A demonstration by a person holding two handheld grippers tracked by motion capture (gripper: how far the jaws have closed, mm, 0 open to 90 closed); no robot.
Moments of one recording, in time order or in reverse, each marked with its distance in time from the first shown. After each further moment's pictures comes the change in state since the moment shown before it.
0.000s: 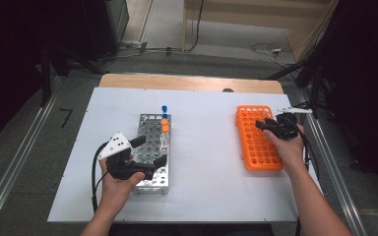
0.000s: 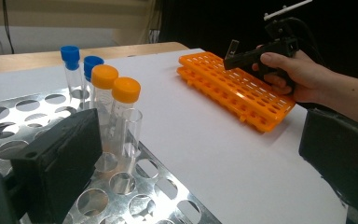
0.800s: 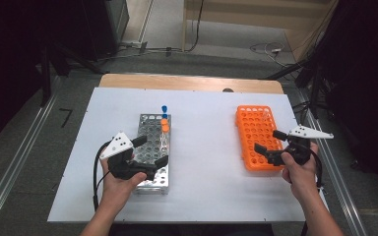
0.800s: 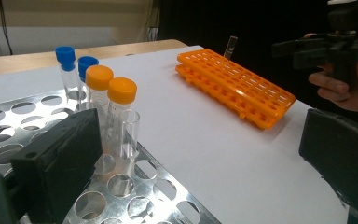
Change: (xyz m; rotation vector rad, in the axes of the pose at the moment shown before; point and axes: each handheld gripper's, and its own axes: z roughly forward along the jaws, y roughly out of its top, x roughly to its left) left arm 0.000 0.001 0.001 0.011 -0.004 0.015; right arm 0.040 -0.034 -0.084 -0.159 0.245 -0.130
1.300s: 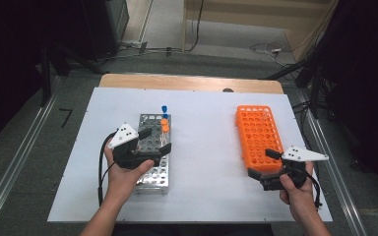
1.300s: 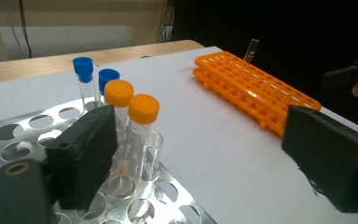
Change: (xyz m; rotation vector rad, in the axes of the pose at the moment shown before) left arm 0.006 0.011 0.015 0.011 0.052 0.007; right arm 0.045 -0.032 -0.019 0.044 0.093 -0.078
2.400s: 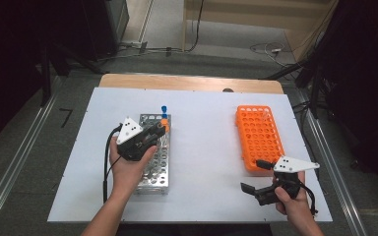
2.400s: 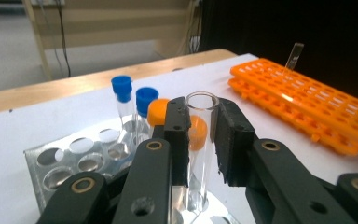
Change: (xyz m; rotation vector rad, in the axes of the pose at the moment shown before) left arm 0.013 0.001 0.026 -0.021 0.145 0.069; right arm 0.027 -0.015 0.003 0.066 0.116 -0.054
